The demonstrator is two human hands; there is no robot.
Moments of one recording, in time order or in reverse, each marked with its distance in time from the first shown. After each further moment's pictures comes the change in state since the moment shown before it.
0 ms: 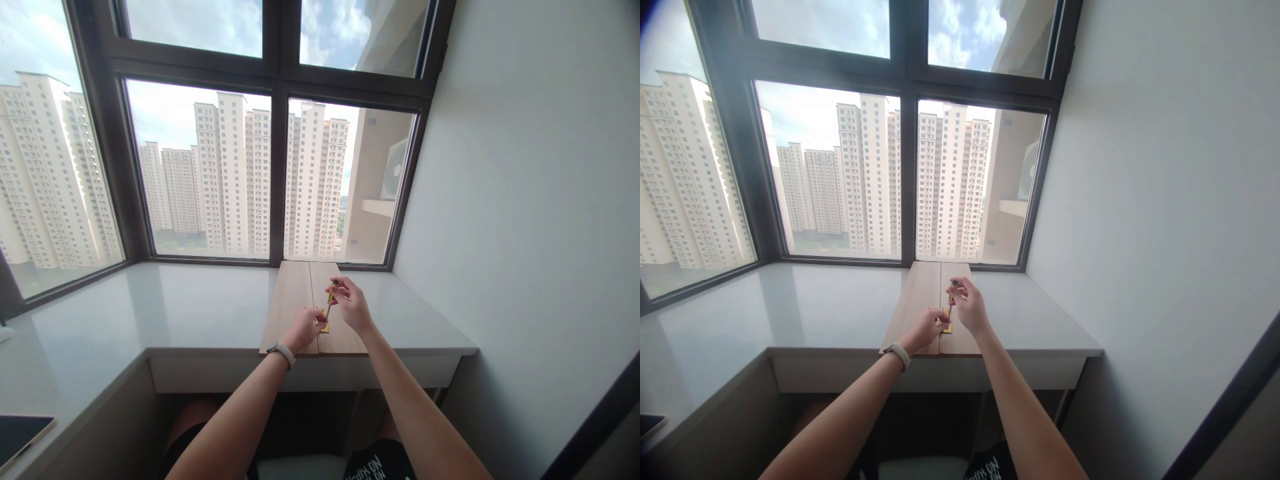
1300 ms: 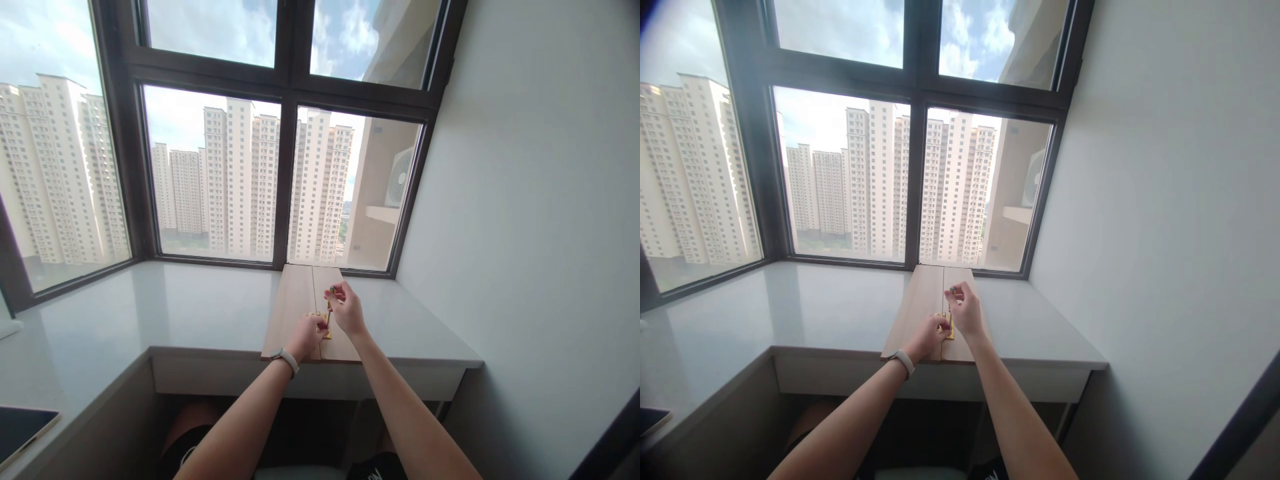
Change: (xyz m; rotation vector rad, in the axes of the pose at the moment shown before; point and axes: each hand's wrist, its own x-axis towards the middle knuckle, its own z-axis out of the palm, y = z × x) left_hand 0.001 -0.020 0.020 0.001 0.057 -0.045; right_hand 0.004 0.013 0.021 -0.229 0.098 -0.029
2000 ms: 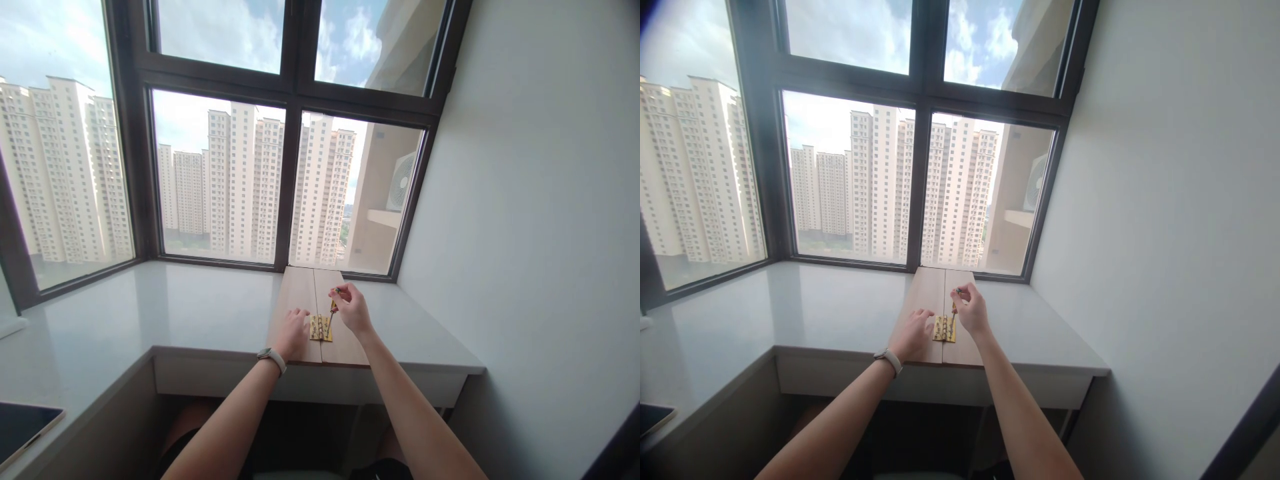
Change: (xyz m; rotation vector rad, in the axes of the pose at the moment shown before) left_hand -0.016 -0.006 -0.049 0.270 0.055 -0.120; right_hand 0.011 -0.001 -0.011 0.105 -0.067 0.057
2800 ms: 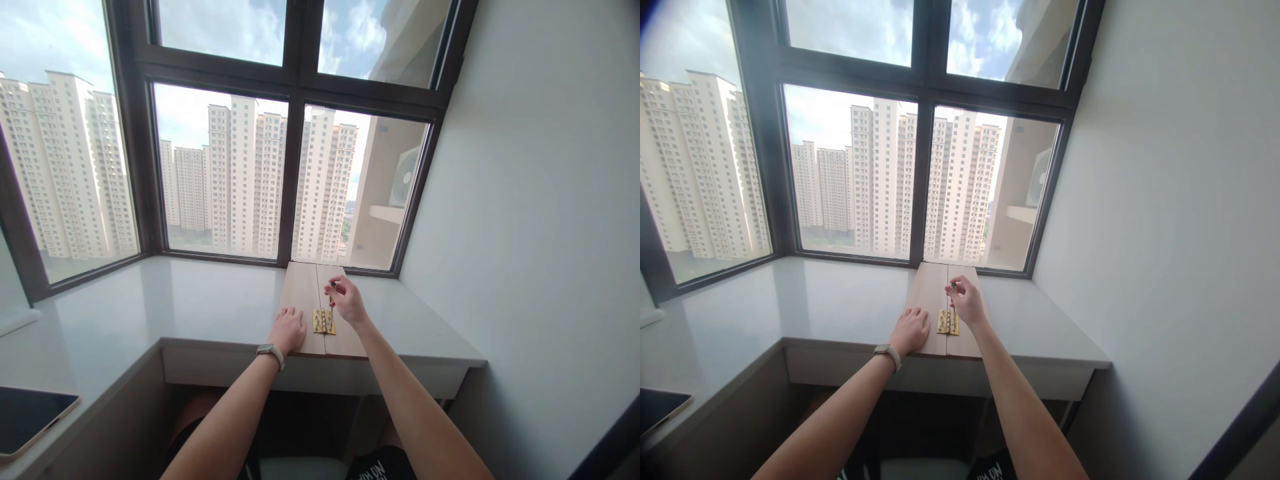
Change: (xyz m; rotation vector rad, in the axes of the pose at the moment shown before) left_hand -0.020 -0.016 -0.013 0.206 -0.070 -0.039; right_hand 0.003 -0.007 0.016 -0.004 -0.114 -0.008
